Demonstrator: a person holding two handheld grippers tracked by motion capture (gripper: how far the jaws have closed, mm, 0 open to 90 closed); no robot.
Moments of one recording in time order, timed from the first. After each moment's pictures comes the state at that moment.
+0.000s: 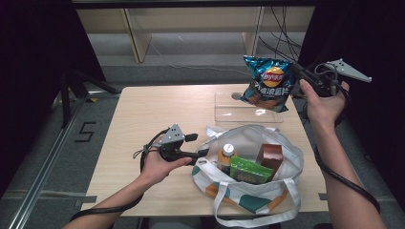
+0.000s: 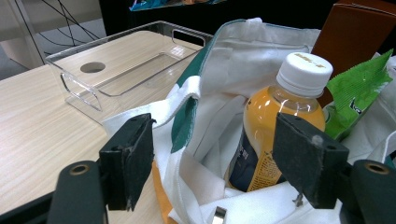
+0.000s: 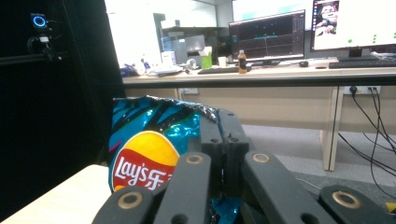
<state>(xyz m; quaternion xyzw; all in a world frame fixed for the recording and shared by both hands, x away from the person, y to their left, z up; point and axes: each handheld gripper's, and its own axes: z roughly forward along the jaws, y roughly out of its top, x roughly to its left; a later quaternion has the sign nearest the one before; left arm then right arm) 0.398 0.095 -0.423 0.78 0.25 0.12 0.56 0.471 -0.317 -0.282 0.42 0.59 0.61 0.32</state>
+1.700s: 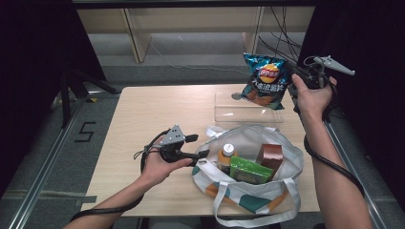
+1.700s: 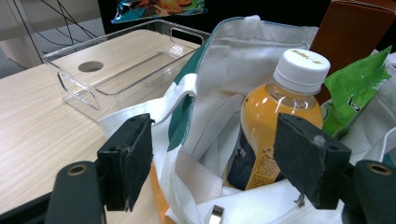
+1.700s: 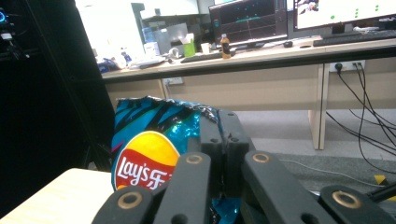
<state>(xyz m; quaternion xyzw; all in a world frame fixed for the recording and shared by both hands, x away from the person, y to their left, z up) 0.397 0.094 -0.424 0.79 0.25 0.12 0.56 0.516 -0.315 -0.300 0.47 0.58 0.59 0.32</state>
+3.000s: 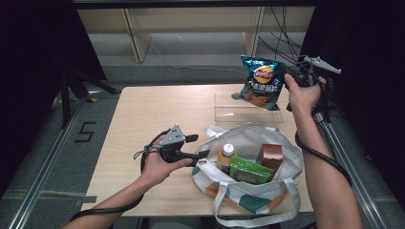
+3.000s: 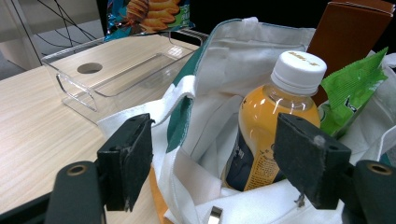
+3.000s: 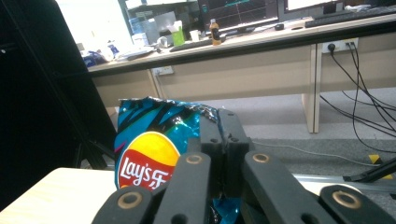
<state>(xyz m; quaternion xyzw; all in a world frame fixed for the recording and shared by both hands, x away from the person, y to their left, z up) 0.396 0.094 -0.424 0.78 0.25 0.12 0.56 0.543 -0.306 -0.320 0.50 0.57 0.57 0.31</state>
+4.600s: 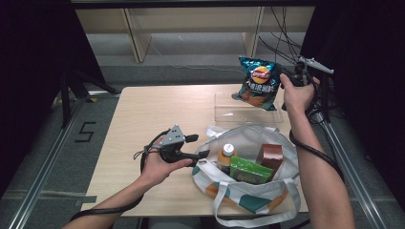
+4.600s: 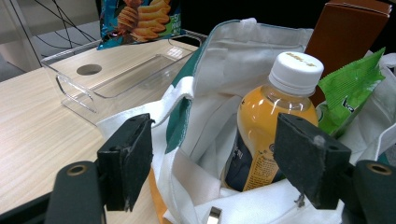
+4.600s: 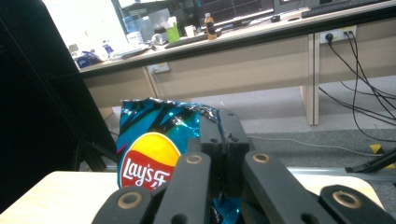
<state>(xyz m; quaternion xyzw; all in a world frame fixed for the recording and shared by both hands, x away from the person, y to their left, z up) 0.396 0.094 -0.423 0.78 0.24 0.12 0.56 0.559 -0.300 -0.333 0.51 0.56 0.57 0.30</state>
